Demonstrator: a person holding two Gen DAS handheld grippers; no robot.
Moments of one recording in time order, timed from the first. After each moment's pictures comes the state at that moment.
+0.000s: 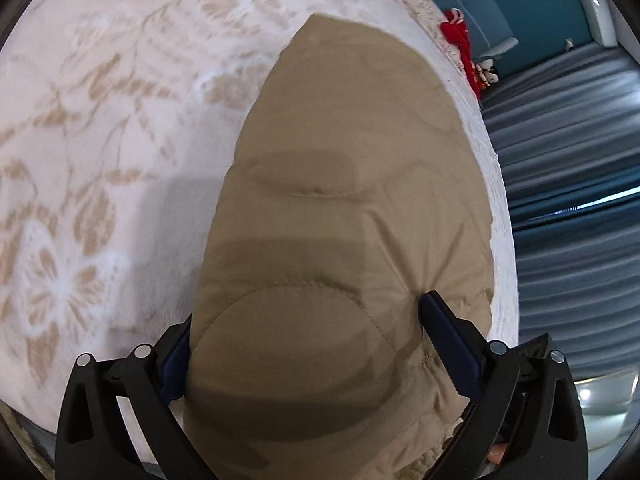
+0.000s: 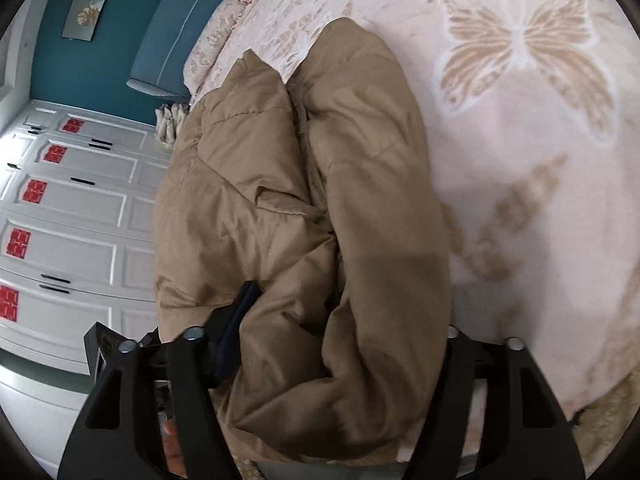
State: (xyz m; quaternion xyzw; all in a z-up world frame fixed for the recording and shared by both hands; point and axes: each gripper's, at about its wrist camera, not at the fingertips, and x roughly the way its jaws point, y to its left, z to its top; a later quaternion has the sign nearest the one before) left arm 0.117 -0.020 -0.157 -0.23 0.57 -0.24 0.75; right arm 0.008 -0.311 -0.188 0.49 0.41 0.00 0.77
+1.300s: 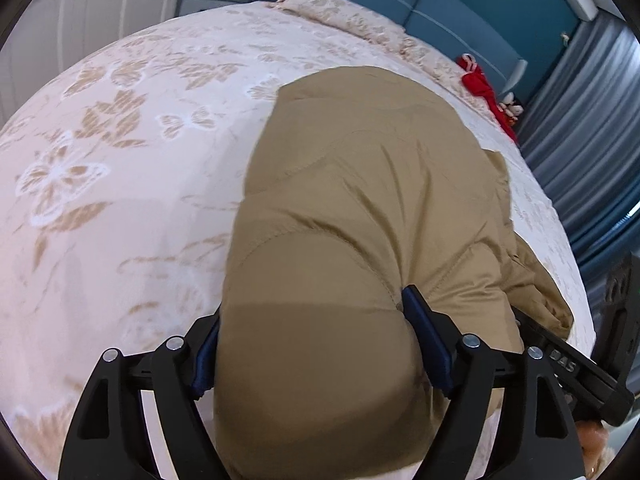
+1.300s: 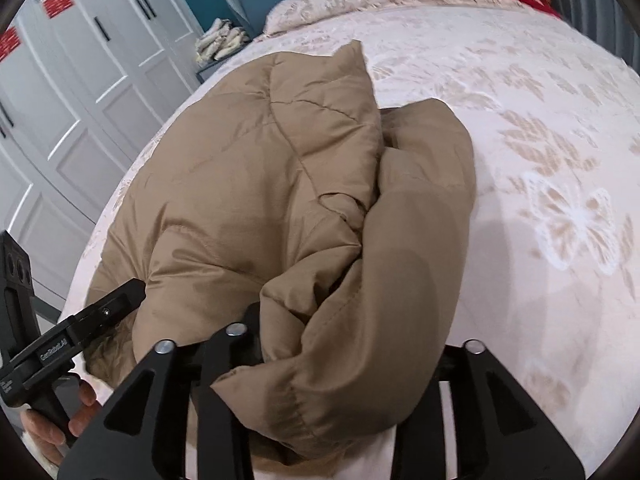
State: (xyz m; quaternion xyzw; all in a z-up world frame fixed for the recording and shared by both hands) left arm 0.272 0.062 -0.131 -0.13 0.46 -0.16 0.86; right arm 0.240 -0.184 -0.130 0.18 0.44 0.02 0.88
